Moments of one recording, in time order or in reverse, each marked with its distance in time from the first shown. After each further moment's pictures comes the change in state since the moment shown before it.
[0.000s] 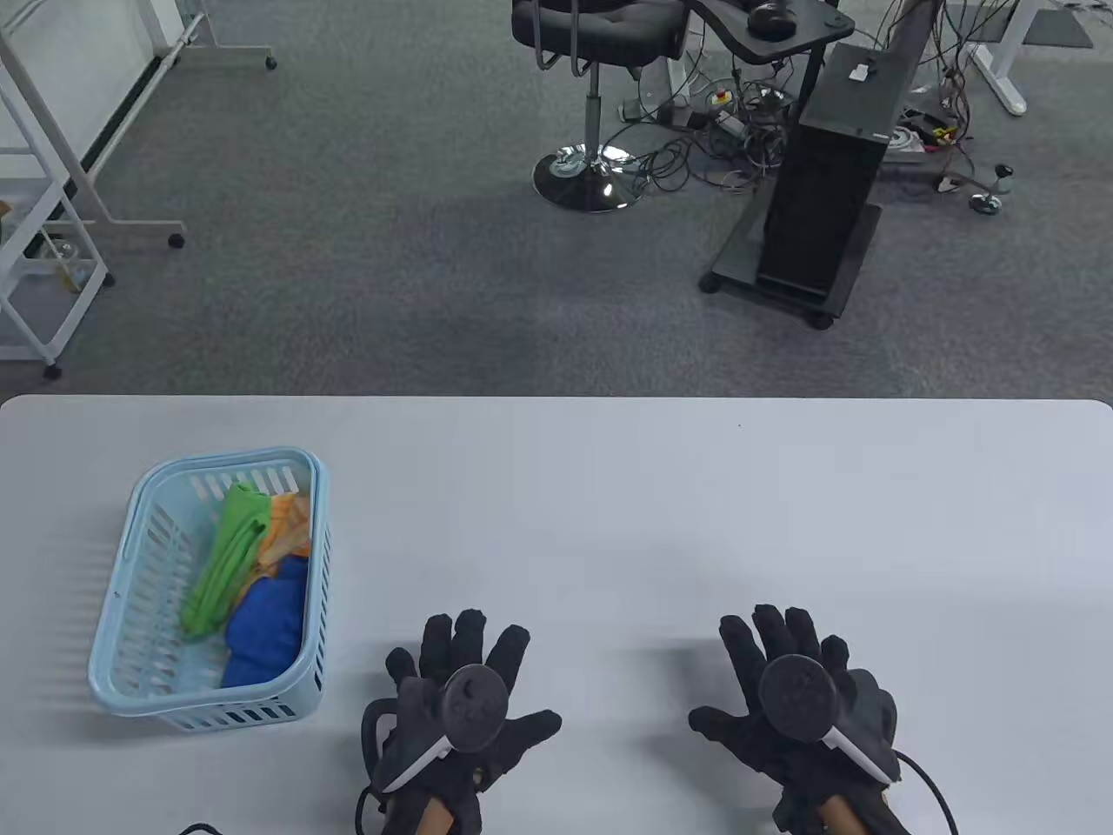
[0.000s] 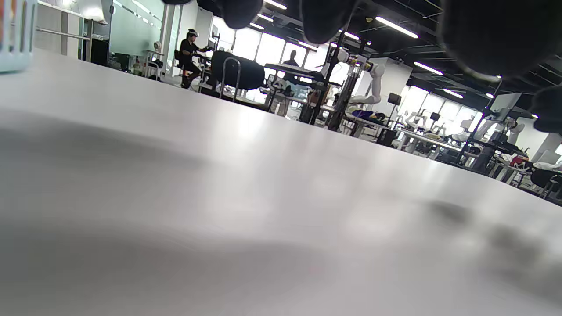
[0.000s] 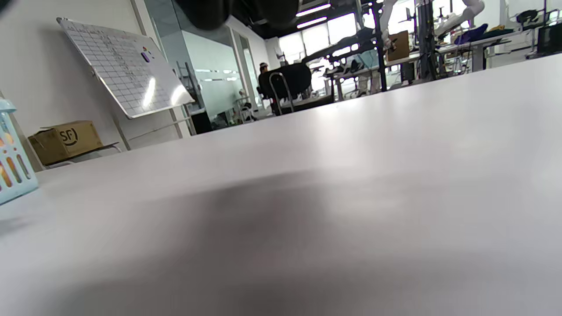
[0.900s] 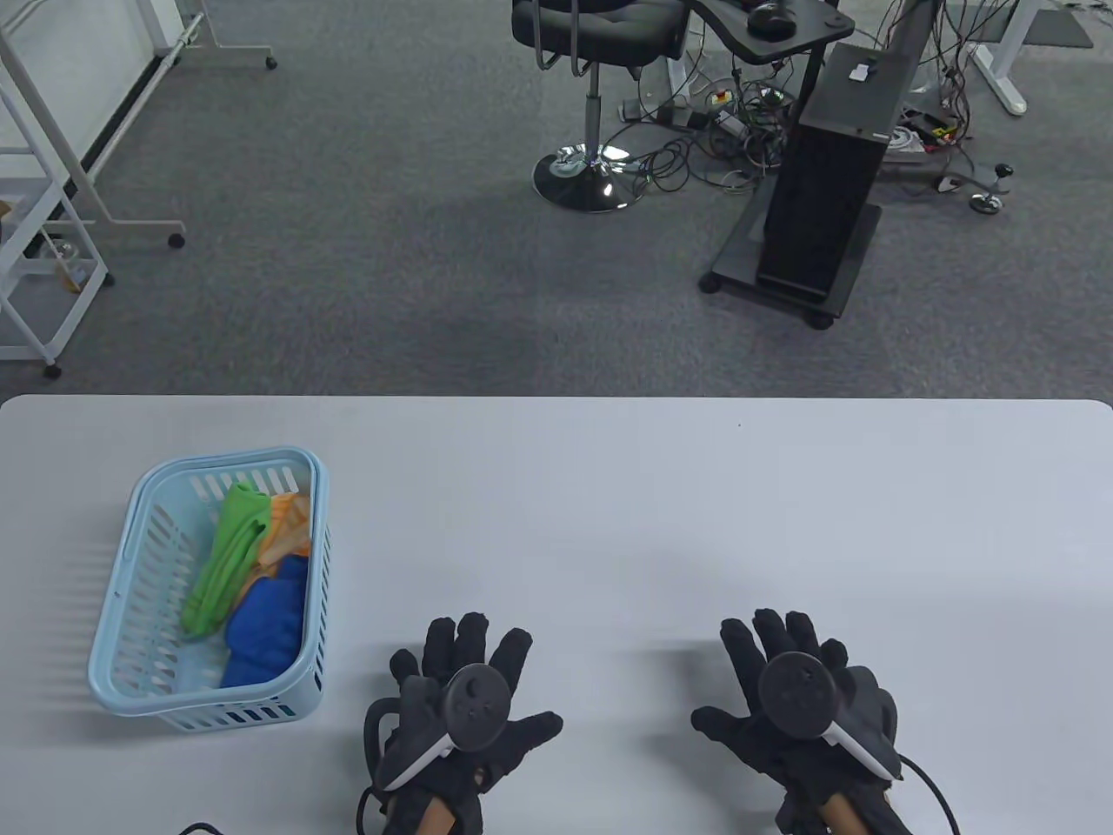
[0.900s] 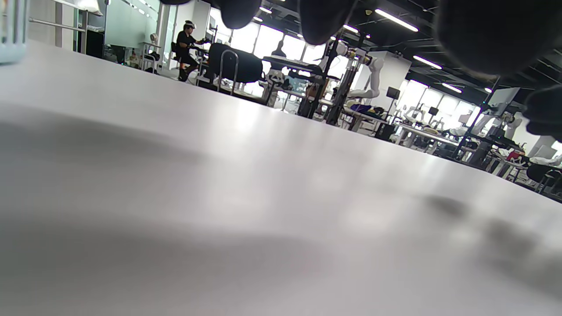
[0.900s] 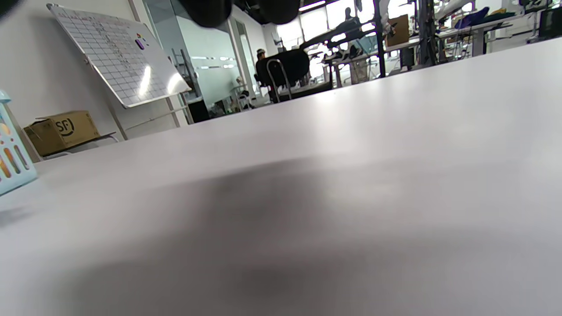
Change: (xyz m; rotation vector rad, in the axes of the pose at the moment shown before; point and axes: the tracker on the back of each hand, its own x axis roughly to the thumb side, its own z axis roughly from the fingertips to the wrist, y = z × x) left_hand 0.002 -0.002 -0.002 -0.027 -0.009 0.000; right_hand -0.004 0.004 -0.002 0.049 0.013 -0.008
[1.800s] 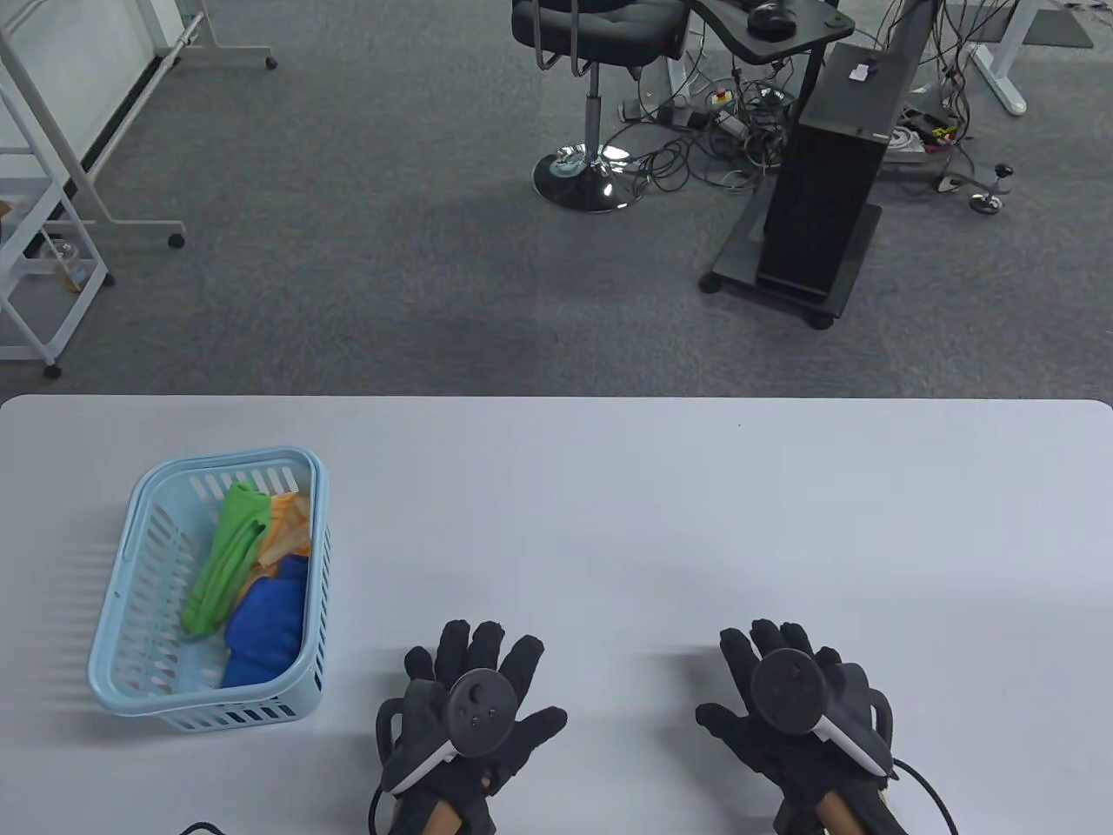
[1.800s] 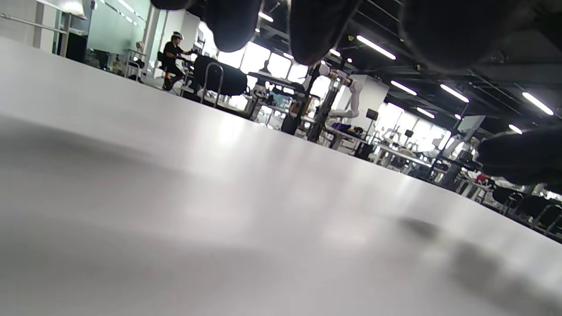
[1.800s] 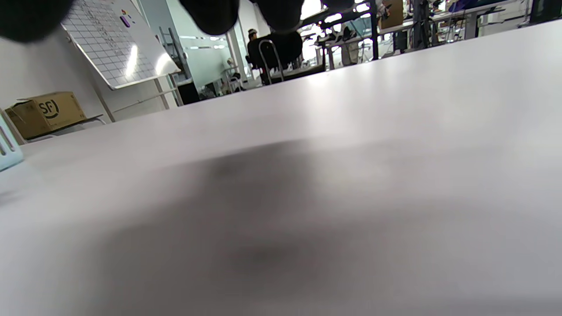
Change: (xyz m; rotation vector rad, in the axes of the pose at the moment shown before) left_hand 0.011 0.003 0.002 0.084 -0.051 0.067; right_hand 0.003 0.005 -0.002 0.059 0.035 0.017
